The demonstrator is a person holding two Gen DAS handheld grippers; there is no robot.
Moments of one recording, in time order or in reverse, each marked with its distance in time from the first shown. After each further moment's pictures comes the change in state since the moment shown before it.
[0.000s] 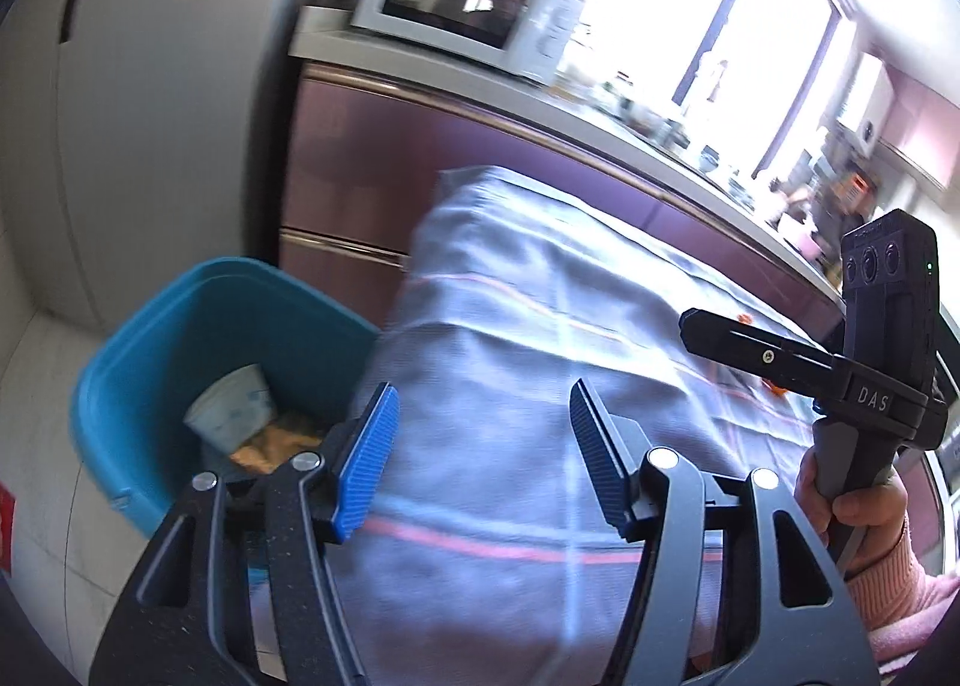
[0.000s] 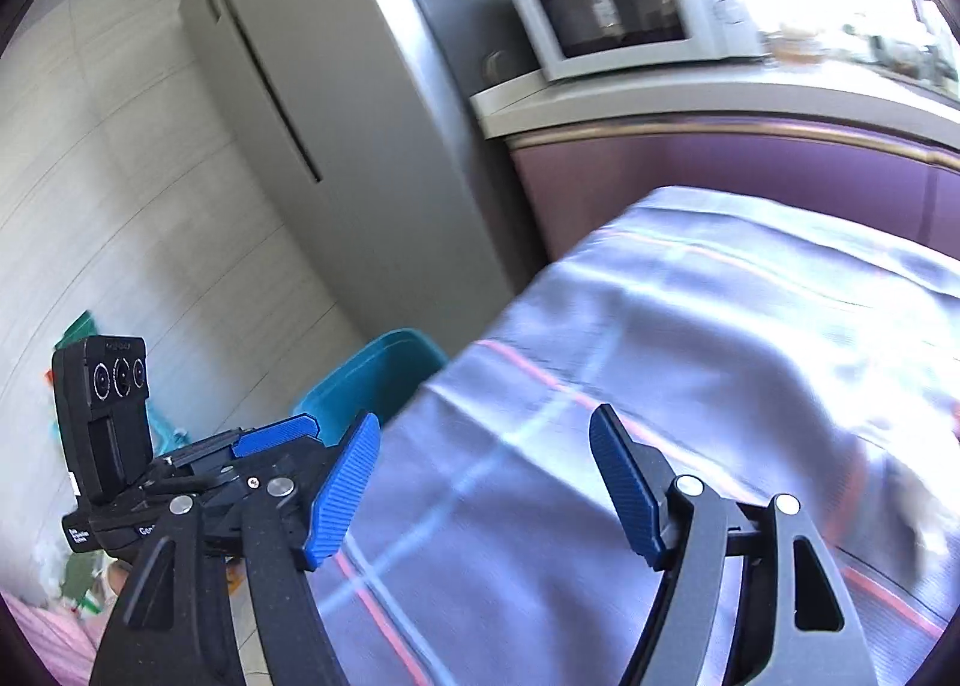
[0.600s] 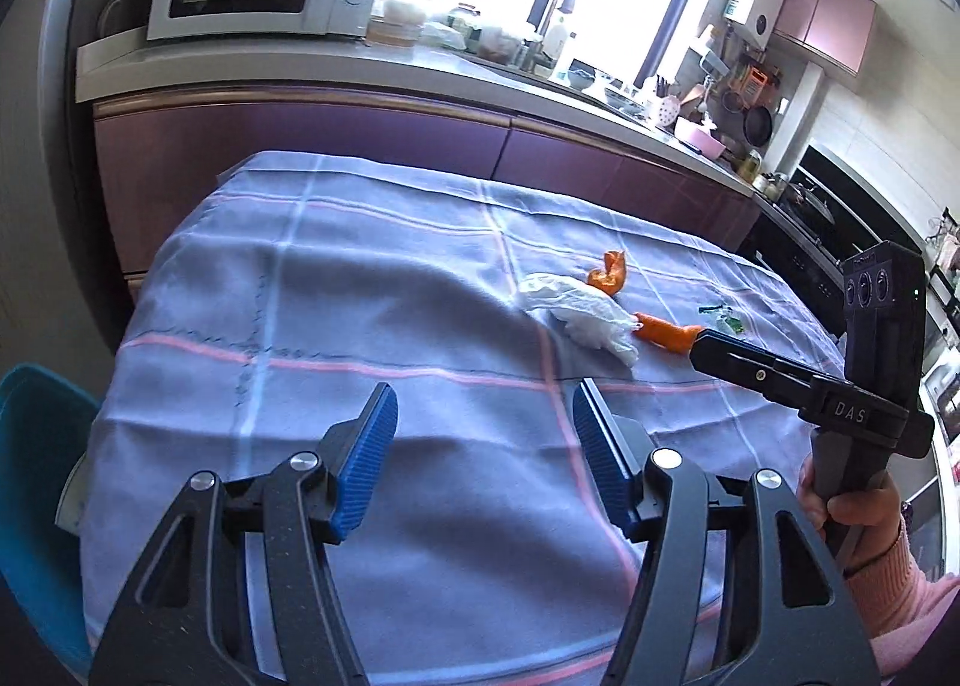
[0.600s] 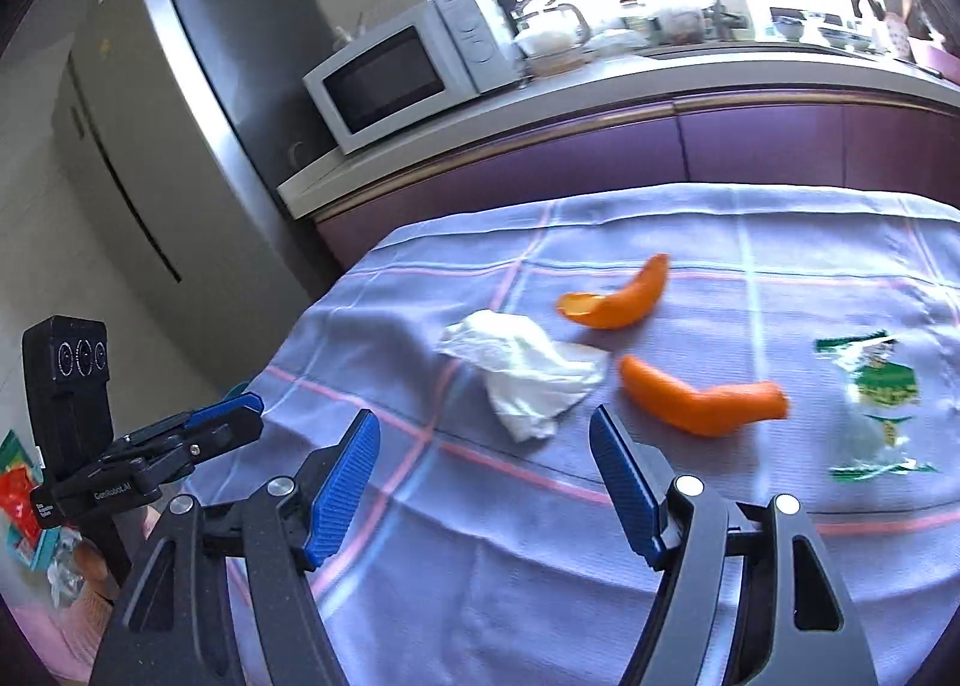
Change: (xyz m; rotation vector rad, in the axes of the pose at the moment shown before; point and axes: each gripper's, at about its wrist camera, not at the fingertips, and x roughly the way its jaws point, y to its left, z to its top) left arm 0.088 -0.147 0.016 0.238 0.124 -0.196; right arm -0.129 -0.124 -0.062 0.249 -0.142 -0.298
